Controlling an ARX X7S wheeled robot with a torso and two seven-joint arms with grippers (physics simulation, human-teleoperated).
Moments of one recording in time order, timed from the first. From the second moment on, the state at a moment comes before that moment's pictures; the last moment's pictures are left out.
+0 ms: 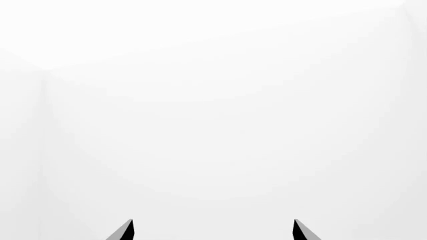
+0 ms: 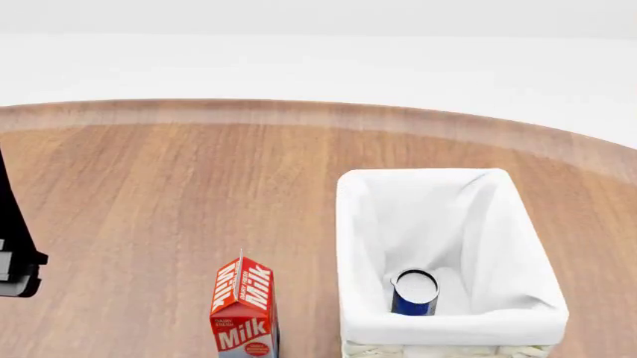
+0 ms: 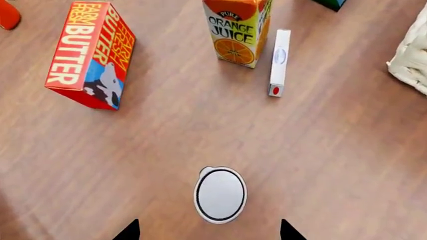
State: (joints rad) left arm -0.34 -0.56 0.16 0.91 -0.39 -0.55 -0.51; right arm 0.37 0.72 -0.60 -0.72 1.96 1.22 1.05
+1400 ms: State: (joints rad) left arm -0.31 -0.58 0.18 0.89 -0.38 -0.50 -0.52; right arm 0.24 0.63 -0.64 -0.55 1.40 1.17 0.63
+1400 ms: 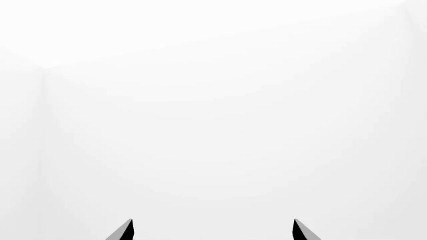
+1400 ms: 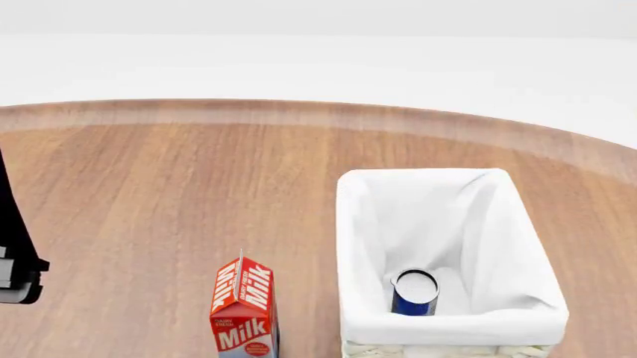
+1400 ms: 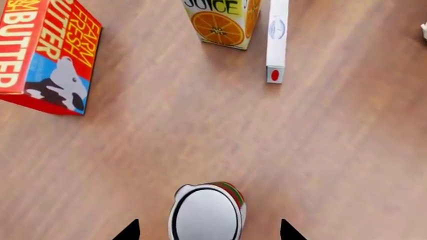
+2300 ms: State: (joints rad) left arm -0.30 -0.59 0.18 0.90 -0.39 -0.49 -0.53; right arm 0.21 0.59 -0.72 -0.52 1.27 1.12 0.59
